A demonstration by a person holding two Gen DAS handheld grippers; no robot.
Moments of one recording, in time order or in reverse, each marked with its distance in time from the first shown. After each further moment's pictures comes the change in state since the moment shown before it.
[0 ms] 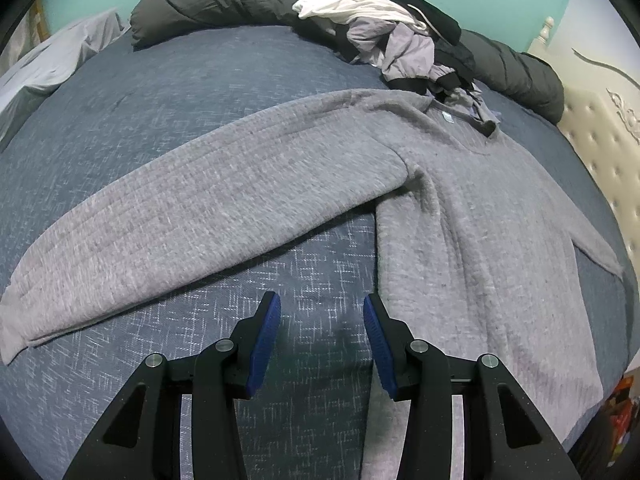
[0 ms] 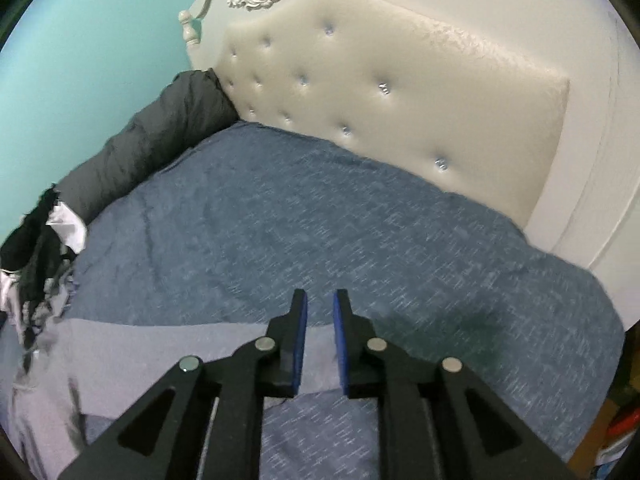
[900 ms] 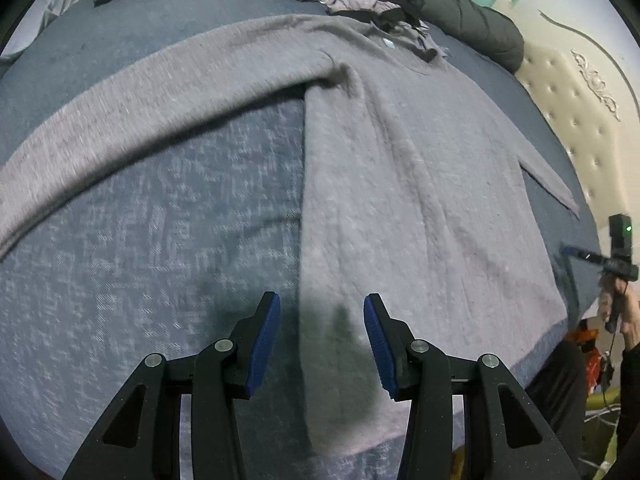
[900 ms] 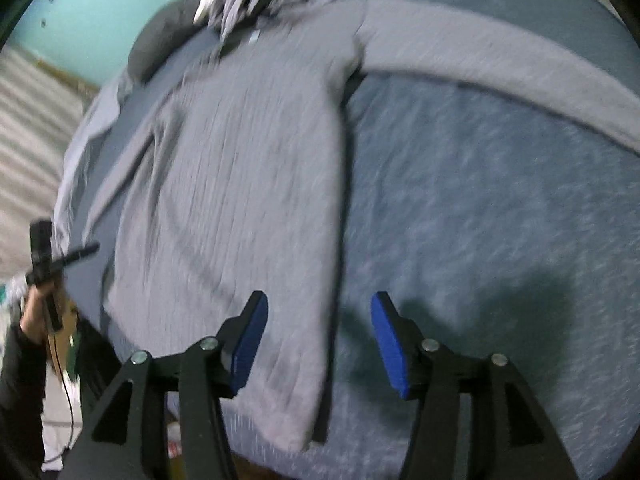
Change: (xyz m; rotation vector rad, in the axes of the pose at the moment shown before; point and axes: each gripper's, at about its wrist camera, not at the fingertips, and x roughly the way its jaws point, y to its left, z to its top) left arm -0.029 -0.022 -0.084 0.035 0.214 -0.183; right arm -0.071 0.240 -0.258 -0.558 0.709 0.595
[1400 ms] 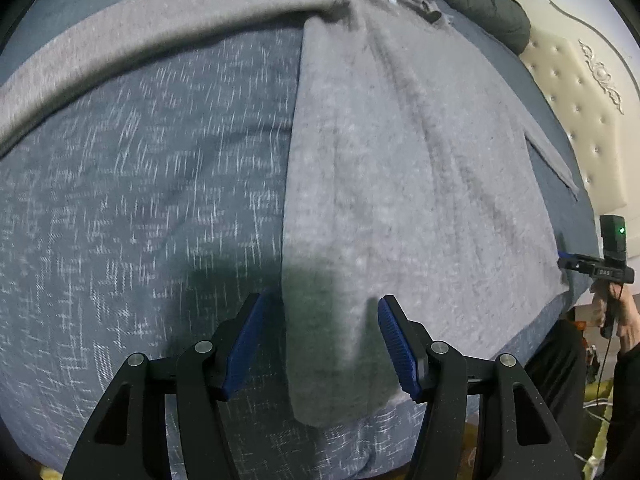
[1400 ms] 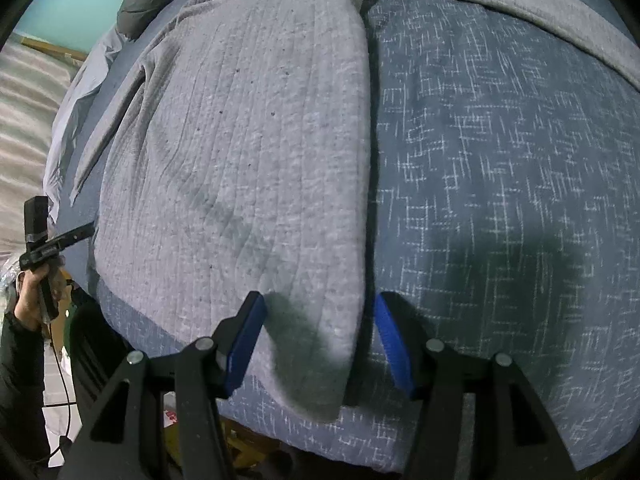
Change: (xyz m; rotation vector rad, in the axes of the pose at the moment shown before) left arm 0.031 0.004 -0.040 -0.034 0.105 -0.028; right arm 0.037 0.016 -0.034 0.015 0.146 -0.014
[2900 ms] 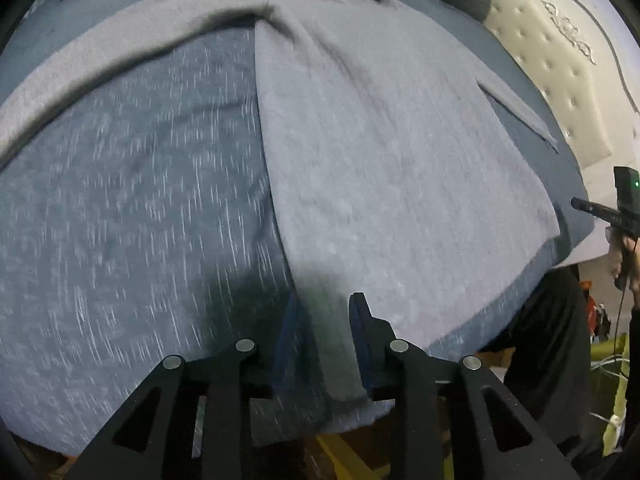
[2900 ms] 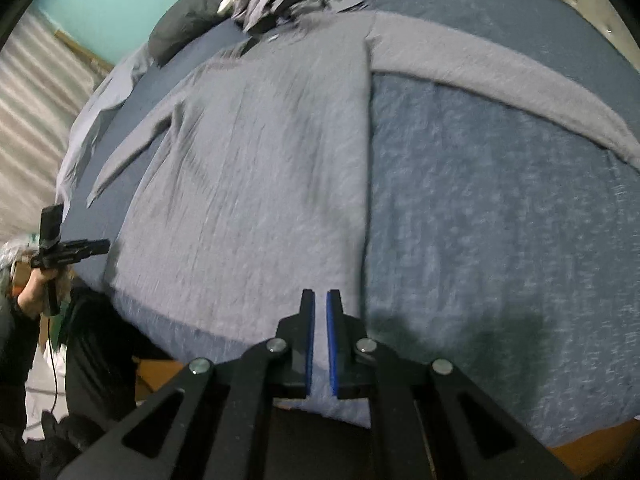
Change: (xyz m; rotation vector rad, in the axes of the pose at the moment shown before) left arm -0.024 -0.016 -0.012 0.129 0.003 -0.018; right arm -0.094 -0.012 -0.034 -0.073 -0.201 -0.035
